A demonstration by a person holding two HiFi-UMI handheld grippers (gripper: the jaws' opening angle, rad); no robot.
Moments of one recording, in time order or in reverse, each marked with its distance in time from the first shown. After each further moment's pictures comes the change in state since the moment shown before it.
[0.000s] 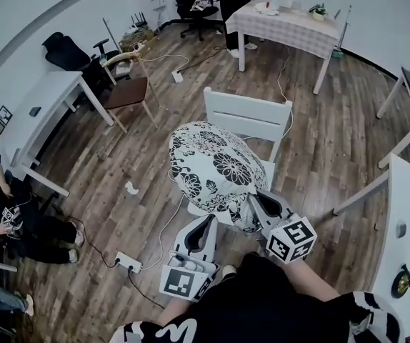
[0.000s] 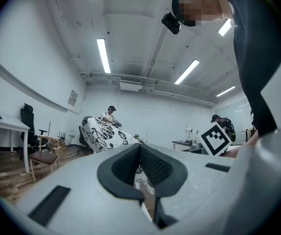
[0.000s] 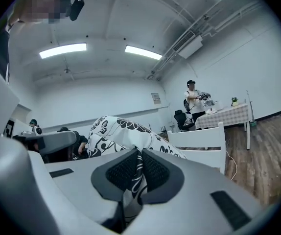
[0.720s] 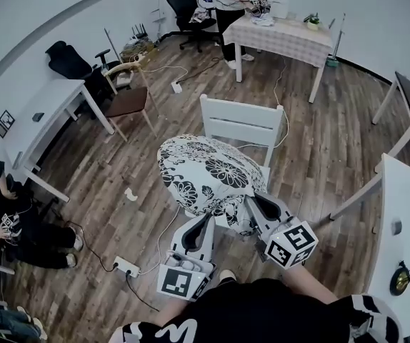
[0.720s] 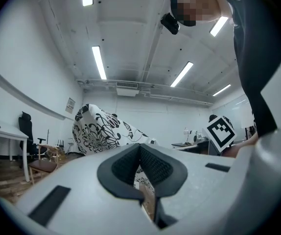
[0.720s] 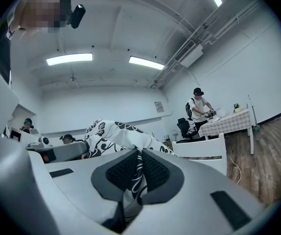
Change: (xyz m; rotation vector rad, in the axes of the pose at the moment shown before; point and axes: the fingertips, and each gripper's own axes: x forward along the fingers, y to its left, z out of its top) left arm -0.014 -0.033 0.014 0.059 -0.057 -0.009; right arm -0.045 0.022 0.029 -0.007 -0.108 0.036
